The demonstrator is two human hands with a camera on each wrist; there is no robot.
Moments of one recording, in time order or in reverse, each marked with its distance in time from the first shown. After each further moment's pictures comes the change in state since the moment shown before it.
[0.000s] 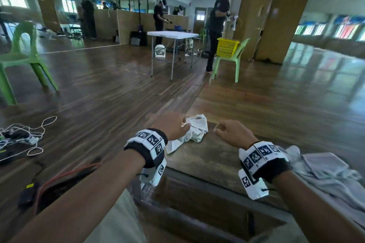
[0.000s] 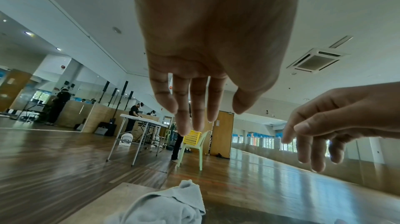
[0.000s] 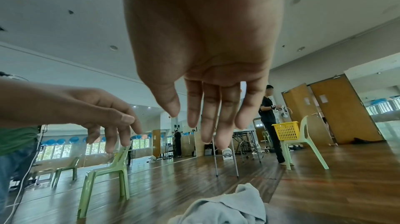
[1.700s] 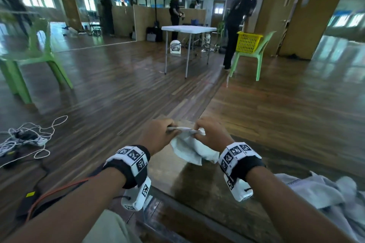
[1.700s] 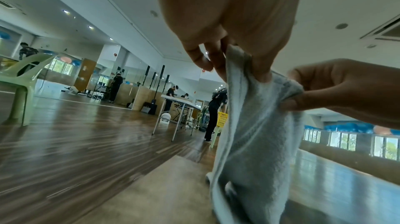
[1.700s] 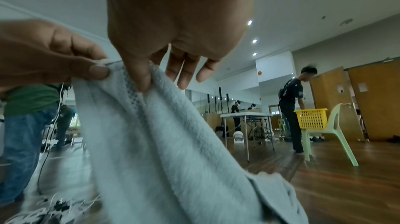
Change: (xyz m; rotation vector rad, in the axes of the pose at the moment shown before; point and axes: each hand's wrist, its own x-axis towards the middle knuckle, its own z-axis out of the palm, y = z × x) left_hand 0.075 -0.098 0.059 -0.459 0.296 0.053; right_hand 0.172 -0.009 0.088 0.043 0.127 -0.440
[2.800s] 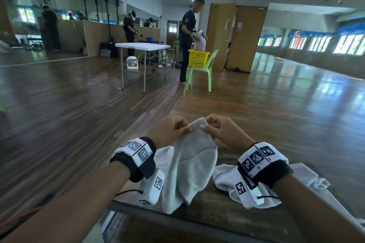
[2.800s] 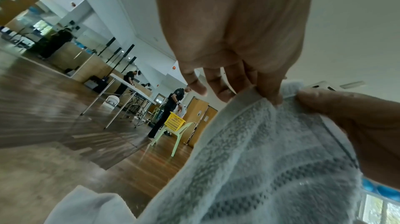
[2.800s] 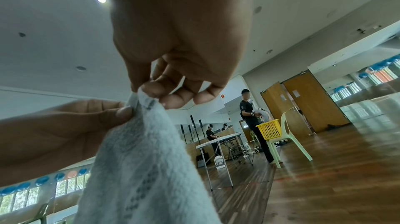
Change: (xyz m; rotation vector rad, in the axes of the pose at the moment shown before) left_hand 0.032 0.171 0.033 -0.263 -0.273 0.114; right_hand -0.136 0.008 -0.168 0.565 0.117 0.301
